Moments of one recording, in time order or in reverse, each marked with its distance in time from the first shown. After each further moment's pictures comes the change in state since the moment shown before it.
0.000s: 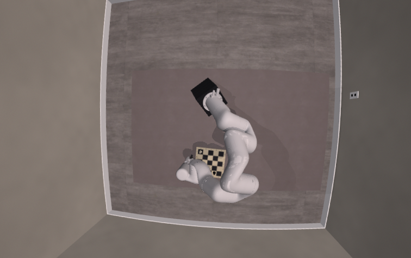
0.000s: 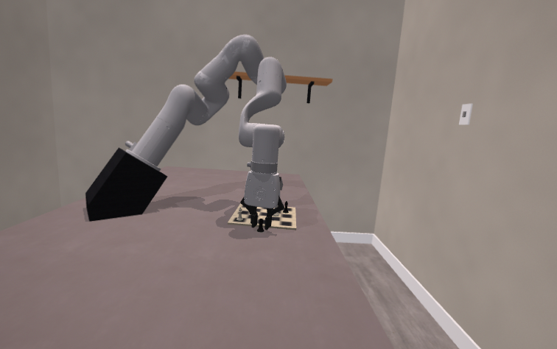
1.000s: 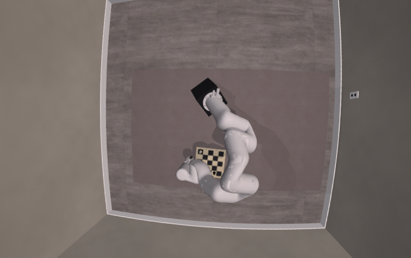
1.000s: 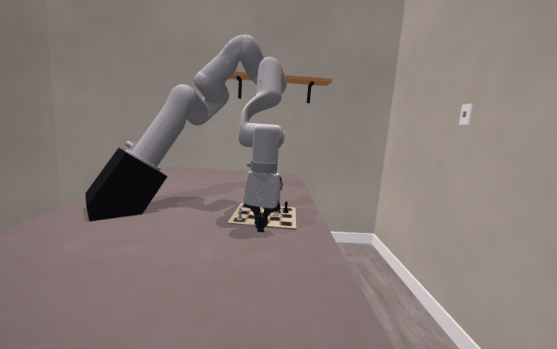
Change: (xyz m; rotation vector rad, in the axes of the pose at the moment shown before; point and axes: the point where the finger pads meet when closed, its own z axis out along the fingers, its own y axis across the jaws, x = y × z) arm 0.000 0.000 0.000 0.000 0.000 0.000
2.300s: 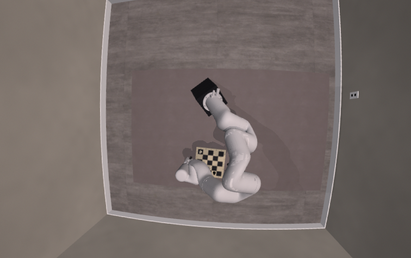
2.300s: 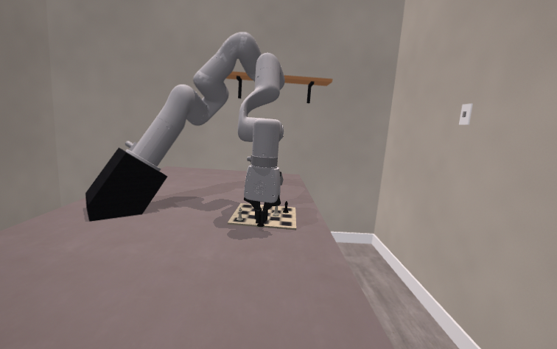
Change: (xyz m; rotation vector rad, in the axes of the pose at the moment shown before) arm 0.000 -0.001 -0.017 0.001 0.000 0.000
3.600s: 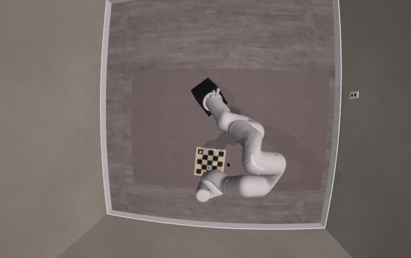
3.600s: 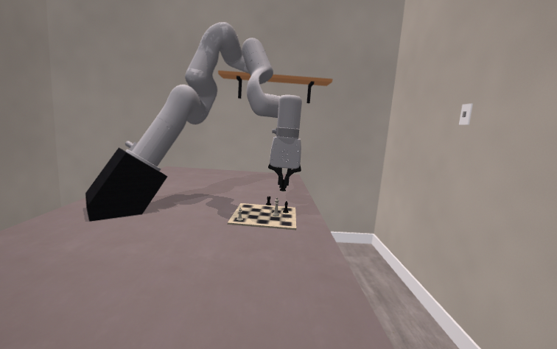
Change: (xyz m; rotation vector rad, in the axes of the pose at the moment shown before) arm 0.143 0.029 -0.082 0.011 0.001 -0.140
